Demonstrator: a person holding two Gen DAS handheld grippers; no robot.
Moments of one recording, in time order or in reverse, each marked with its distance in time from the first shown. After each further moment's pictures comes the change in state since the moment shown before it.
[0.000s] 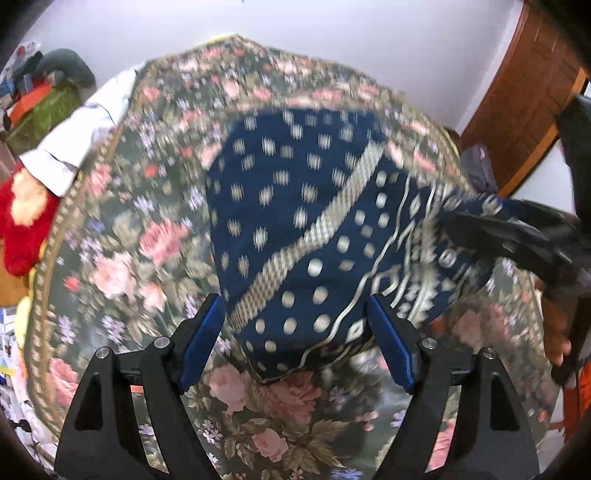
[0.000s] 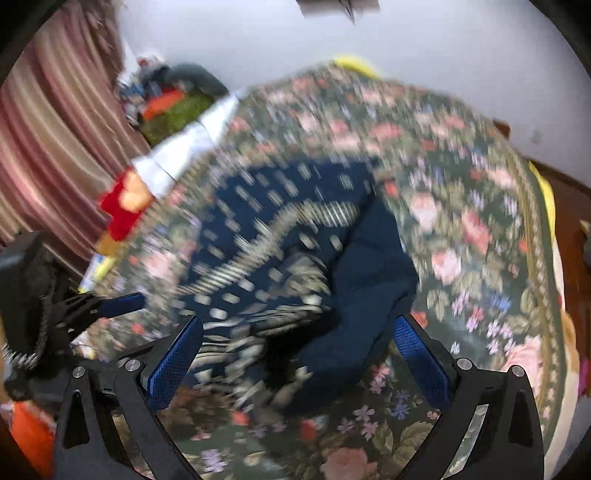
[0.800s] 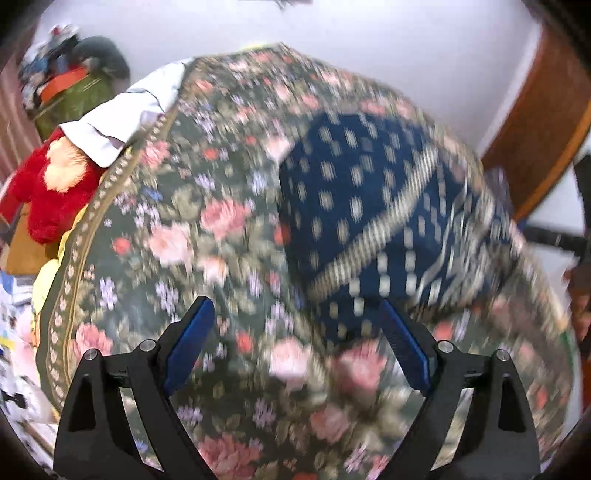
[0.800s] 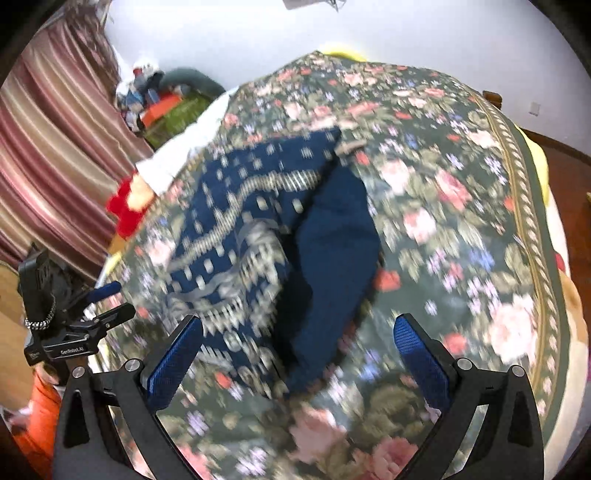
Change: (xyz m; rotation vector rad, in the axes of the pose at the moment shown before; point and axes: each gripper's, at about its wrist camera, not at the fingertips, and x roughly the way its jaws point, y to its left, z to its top) left arm -0.032 0.067 -0.032 -0.119 -0.104 0.044; right arm -0.030 -0.041 -0.019 0.068 -0.012 0.099
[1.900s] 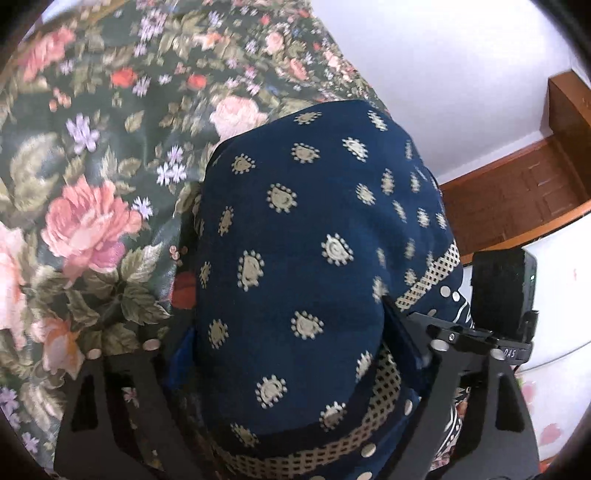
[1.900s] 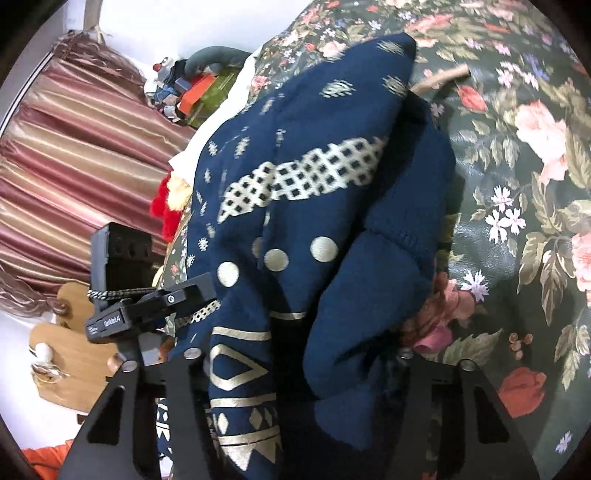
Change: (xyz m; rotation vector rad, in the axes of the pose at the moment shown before) left arm 0.139 0.025 0.063 -0.326 0.150 -0.460; right arm 0.145 0.002 0.044 0.101 0.183 0.345
